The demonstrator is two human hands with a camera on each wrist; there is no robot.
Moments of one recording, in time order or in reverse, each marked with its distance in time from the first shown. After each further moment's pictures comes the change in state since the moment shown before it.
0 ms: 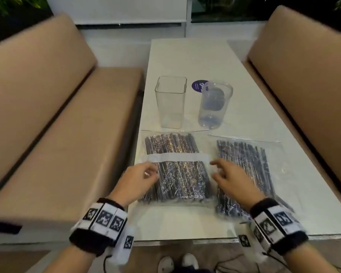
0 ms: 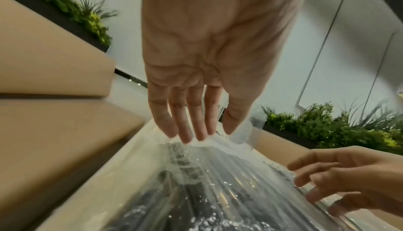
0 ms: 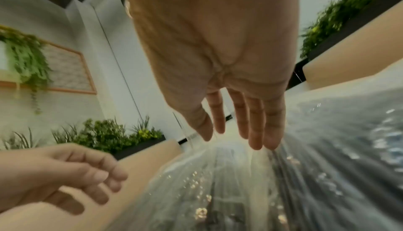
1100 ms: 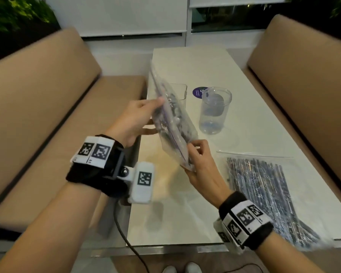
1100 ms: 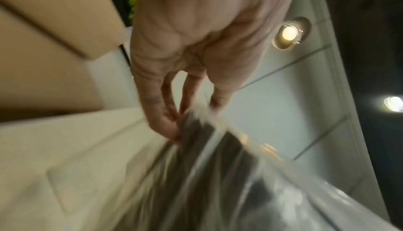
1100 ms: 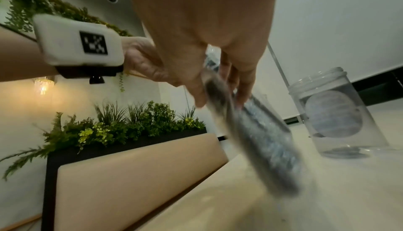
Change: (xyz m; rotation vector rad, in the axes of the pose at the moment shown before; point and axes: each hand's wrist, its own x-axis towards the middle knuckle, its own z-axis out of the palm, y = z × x) left_hand 0.037 0.109 -0.102 -0.734 0.132 -0.026; right_hand 0.006 -0.071 0.017 0.192 0.331 -0.530
